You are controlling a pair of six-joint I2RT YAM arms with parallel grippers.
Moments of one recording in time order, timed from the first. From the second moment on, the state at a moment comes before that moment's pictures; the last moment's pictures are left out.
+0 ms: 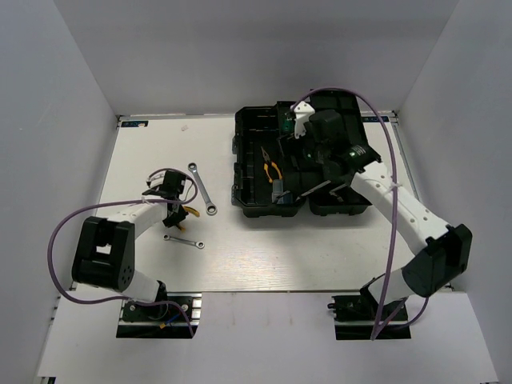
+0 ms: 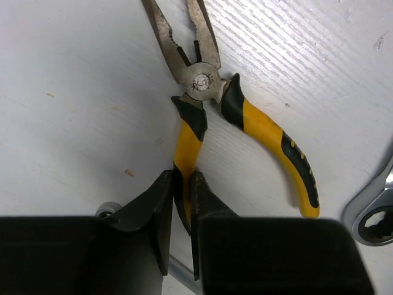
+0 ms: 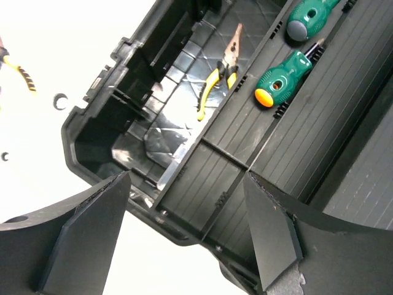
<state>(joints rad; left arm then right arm) -0.20 1.48 0.74 -0.45 -0.37 -0.69 0.59 1.49 1.46 -0.58 -0.06 -0.01</state>
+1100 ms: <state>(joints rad) -0.38 1.84 1.49 -0.27 0.51 -0.27 0.55 1.33 1.29 -0.55 -0.08 -0.09</state>
